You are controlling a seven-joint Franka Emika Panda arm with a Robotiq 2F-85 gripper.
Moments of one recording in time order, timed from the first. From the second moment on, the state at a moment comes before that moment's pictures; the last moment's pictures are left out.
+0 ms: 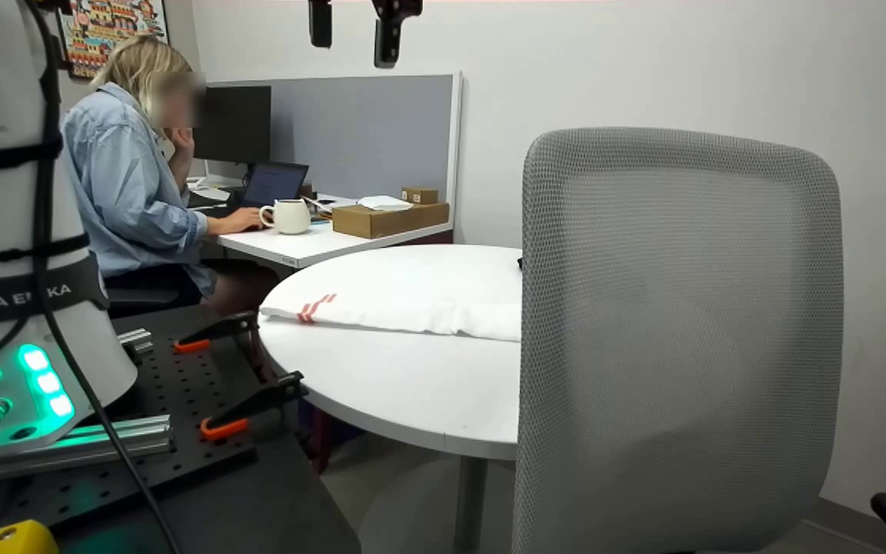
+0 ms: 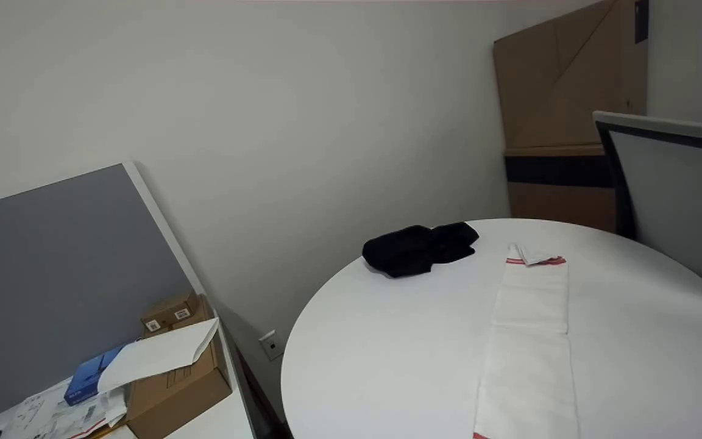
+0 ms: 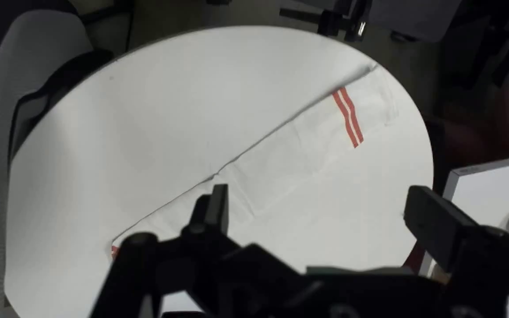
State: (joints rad) arm -0.05 -0.85 -0.45 -2.59 -0.06 1.79 -0.58
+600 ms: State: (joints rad) arm 0.04 -0.75 -0.07 -2.73 -0.13 2.01 -0.40
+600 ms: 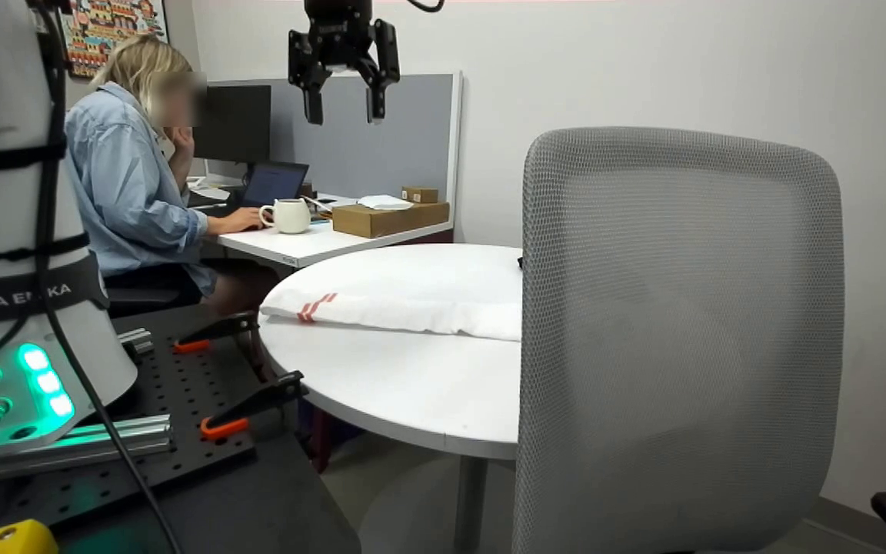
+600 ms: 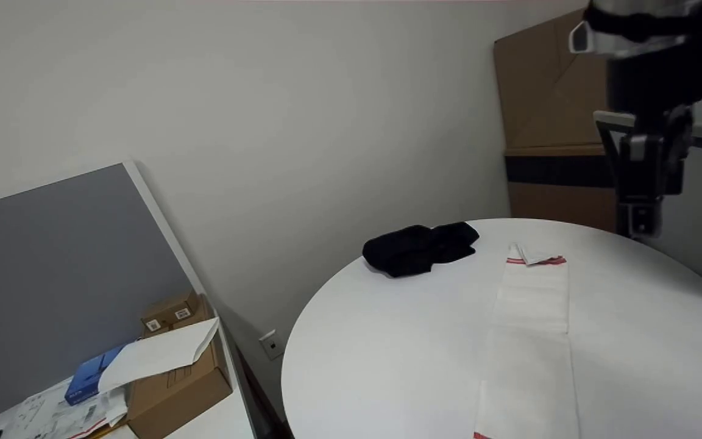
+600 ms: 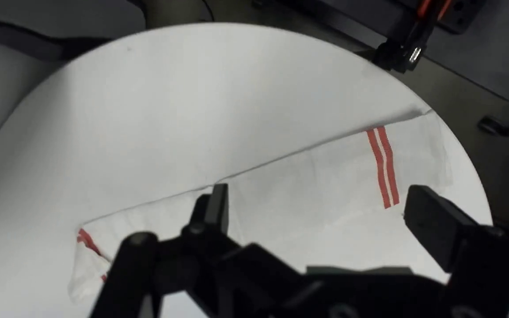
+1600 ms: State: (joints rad) arm 0.25 -0.17 0.06 -2.77 -0.14 2.63 -0.51
